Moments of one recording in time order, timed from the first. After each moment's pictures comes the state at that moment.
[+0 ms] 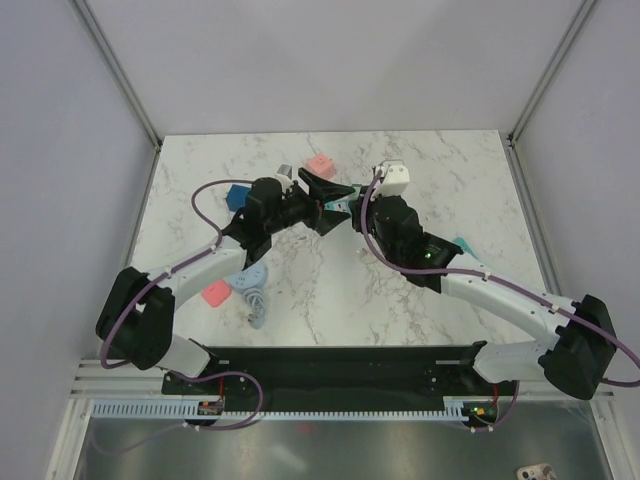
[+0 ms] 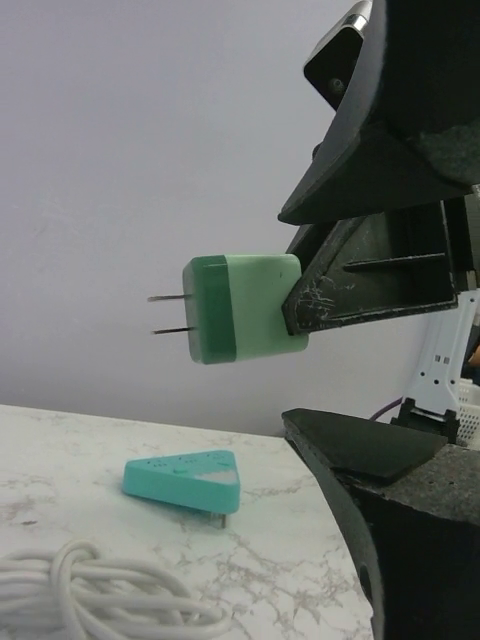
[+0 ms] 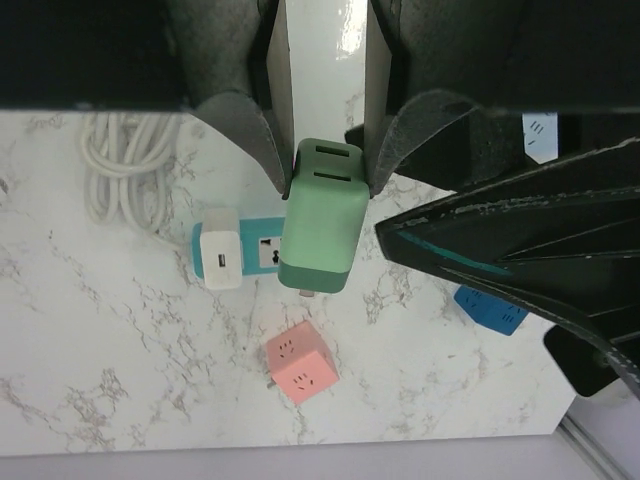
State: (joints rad) left arm -0.58 1.46 0.93 0.37 0.37 -1.58; right arm 0.84 1.28 0.99 0.03 0.54 0.37
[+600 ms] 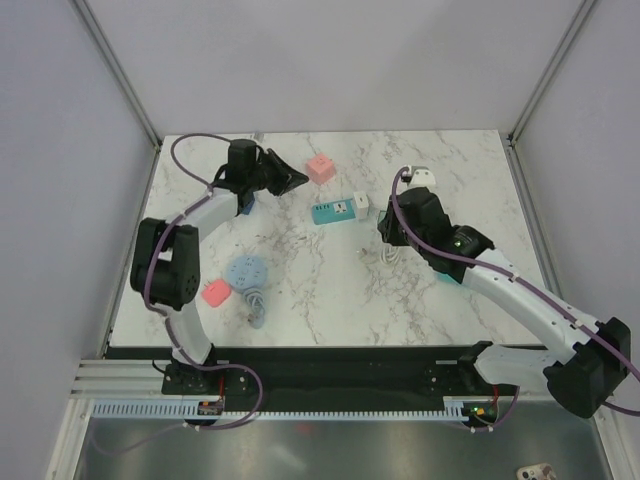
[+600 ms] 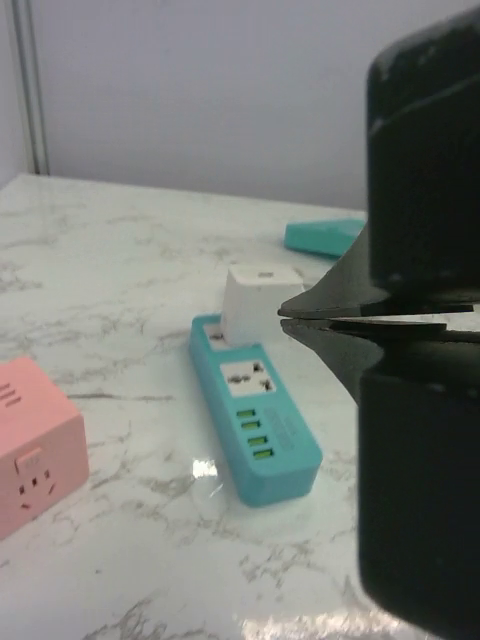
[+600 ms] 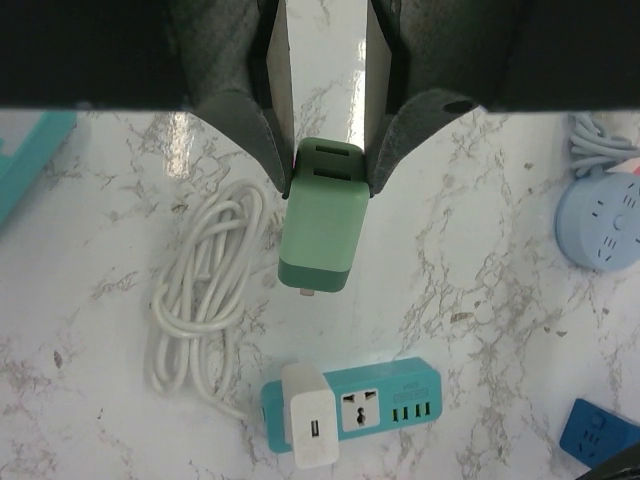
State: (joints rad) left arm -0.26 1.81 1.26 0.09 0.46 -0.98; right arm 0.65 1.19 1.04 -0.47 0.30 0.51
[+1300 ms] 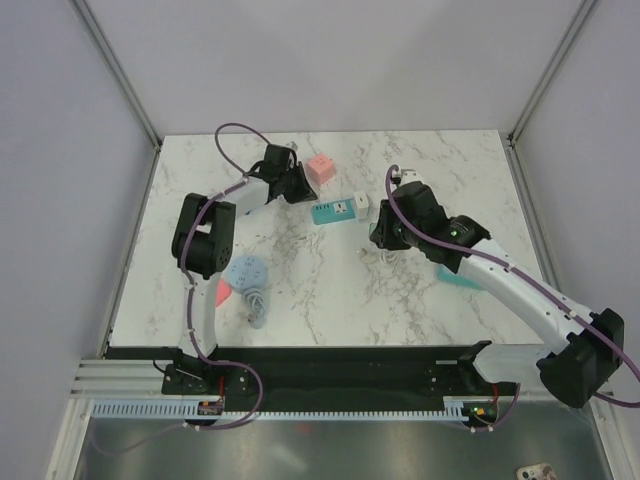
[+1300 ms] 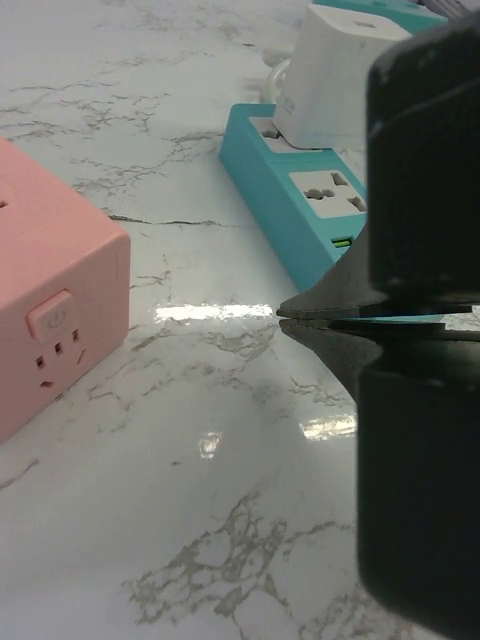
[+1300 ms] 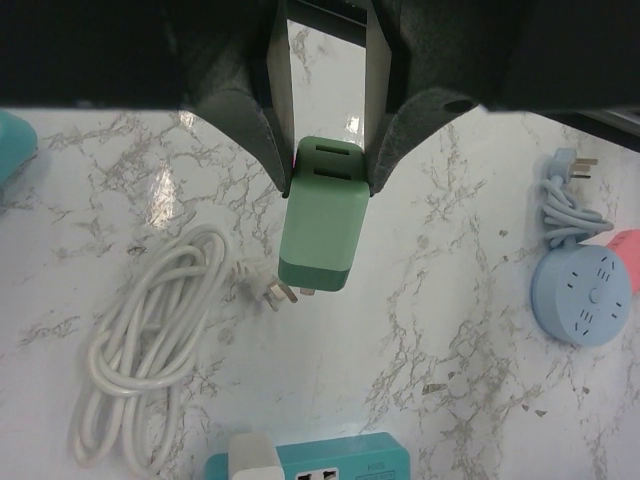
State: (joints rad) left arm -0.32 2.20 1.60 -0.16 0.30 -0.58; right arm 0.64 1.24 1.12 -0.61 0.13 0.52
